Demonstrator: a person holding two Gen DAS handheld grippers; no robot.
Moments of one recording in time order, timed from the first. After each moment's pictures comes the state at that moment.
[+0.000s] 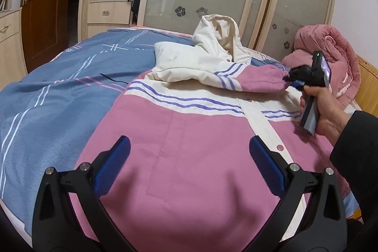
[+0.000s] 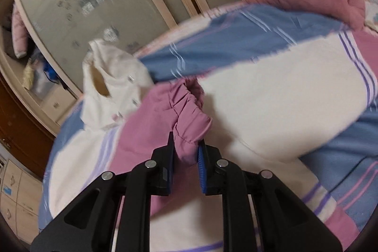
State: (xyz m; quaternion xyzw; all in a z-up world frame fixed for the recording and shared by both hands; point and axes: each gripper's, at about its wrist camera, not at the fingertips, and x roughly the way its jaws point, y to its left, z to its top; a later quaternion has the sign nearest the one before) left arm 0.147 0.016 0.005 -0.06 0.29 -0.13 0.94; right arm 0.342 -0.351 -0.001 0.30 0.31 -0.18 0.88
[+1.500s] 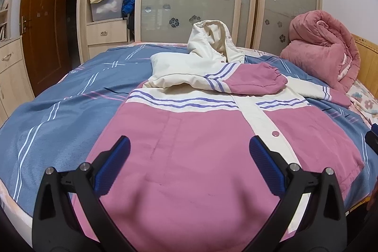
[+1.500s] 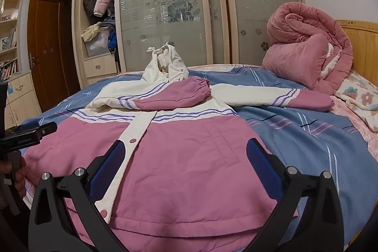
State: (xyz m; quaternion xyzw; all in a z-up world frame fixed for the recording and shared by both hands) left arm 0.108 -0.001 0.011 0.00 0.26 -0.13 0.96; right arm 0.015 -0.209 0.040 0.06 0.20 -0.10 0.97
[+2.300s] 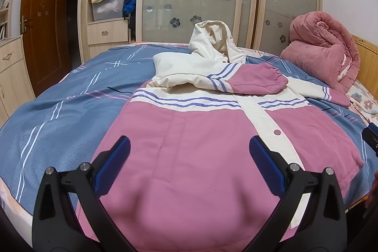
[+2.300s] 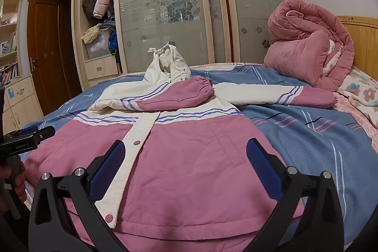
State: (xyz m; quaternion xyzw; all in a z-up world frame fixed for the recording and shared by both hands) left arm 0.105 0.007 0.012 0.00 0.26 -0.13 0.96; right arm 0.020 -0.206 0.040 0.07 0.20 -0.10 0.97
